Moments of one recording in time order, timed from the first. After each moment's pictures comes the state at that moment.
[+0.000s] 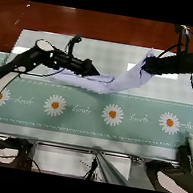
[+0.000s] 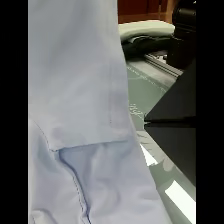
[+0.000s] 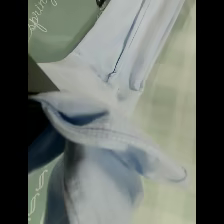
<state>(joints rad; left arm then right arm) -0.30 -1.58 1.19 0.36 -1.04 -1.05 0.17 -1.20 1.32 -1.18 1.14 1.51</state>
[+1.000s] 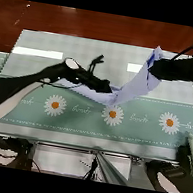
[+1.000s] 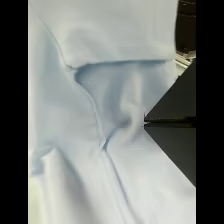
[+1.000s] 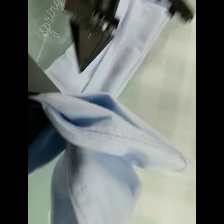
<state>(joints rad) -0.46 -1.68 1.19 0.38 -0.94 -1.04 0.25 -1.04 1.32 -1.31 1.21 1.64</state>
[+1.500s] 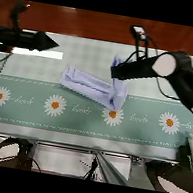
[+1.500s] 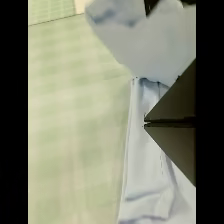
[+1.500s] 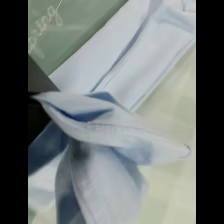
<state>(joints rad) 0.17 -1.27 1.20 0.56 -1.12 -1.07 0.51 -1.32 1.32 -1.31 0.96 1.64</state>
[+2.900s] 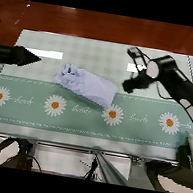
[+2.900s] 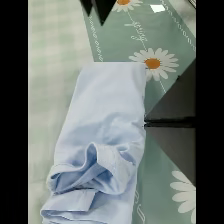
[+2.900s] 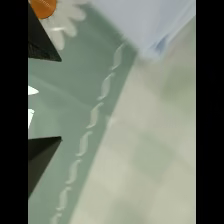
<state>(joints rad) 0.31 -1.01 1.01 0.68 -1.29 -1.06 0.37 -1.40 1.20 -1.54 1.21 1.60</state>
